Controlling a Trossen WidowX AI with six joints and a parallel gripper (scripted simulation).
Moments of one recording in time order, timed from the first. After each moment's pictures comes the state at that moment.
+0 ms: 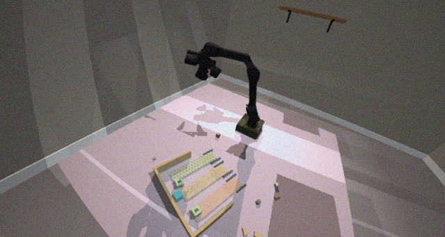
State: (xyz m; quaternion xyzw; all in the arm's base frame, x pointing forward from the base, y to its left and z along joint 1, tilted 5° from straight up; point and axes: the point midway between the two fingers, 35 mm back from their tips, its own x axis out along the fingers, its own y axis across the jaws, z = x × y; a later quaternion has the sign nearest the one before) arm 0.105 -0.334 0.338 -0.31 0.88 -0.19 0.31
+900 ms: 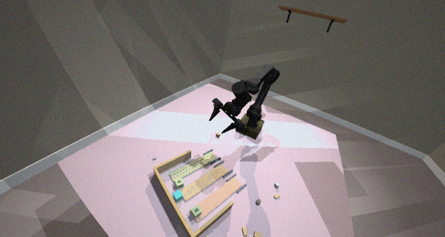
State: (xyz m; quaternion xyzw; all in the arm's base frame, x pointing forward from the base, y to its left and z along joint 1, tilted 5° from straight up) arm 0.312 -0.039 0.203 -0.12 0.33 -0.08 0.93
